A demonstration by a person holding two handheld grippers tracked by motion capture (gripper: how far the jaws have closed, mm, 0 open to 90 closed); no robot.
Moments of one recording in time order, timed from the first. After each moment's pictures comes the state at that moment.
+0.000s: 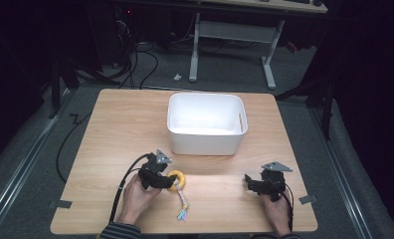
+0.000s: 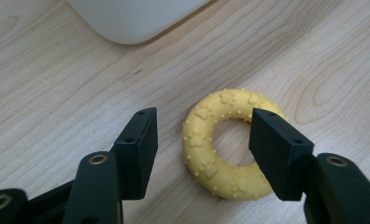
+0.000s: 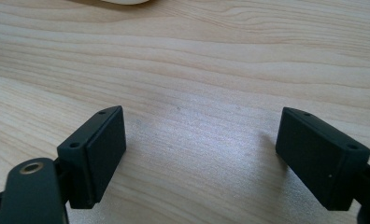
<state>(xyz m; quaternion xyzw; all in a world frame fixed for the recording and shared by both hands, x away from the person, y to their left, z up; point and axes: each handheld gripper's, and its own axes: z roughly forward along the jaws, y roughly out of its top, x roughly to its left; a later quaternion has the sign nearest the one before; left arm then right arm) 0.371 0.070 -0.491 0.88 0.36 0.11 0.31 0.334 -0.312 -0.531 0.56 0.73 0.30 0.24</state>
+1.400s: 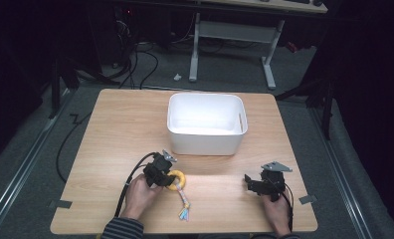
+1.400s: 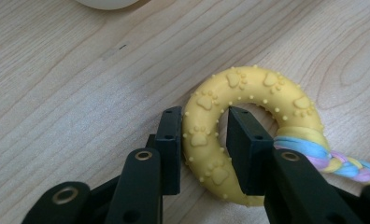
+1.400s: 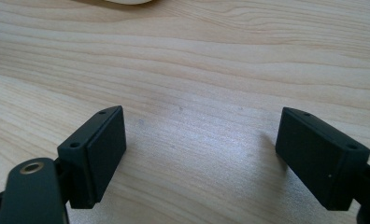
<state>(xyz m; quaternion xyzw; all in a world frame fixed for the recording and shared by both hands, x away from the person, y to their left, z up) 0.384 0.059 -0.503 0.90 0.35 0.09 0.25 0.334 -0.312 -0.531 0.56 0.74 0.30 0.24</state>
